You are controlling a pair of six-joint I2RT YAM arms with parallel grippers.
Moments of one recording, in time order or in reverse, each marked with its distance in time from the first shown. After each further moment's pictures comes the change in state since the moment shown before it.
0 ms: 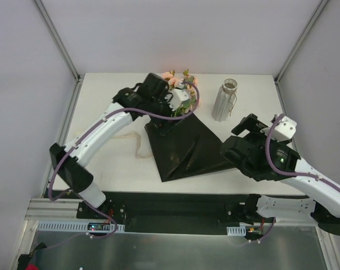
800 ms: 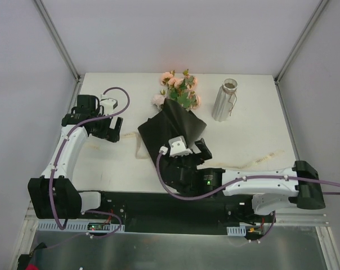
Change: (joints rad) left arm 0.690 -0.301 -0.621 0.151 0.066 -0.037; right arm 0.344 0.379 -0.352 1.411 -0.058 -1.511
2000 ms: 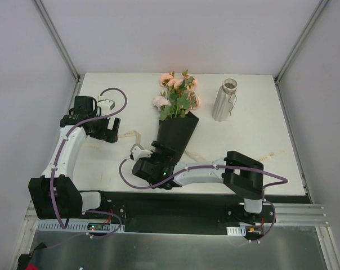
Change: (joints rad) left arm 0.021 -0.001 -0.011 0.005 0.002 0.003; right arm -0.109 0.525 0.299 -0.257 -0.444 -0.002
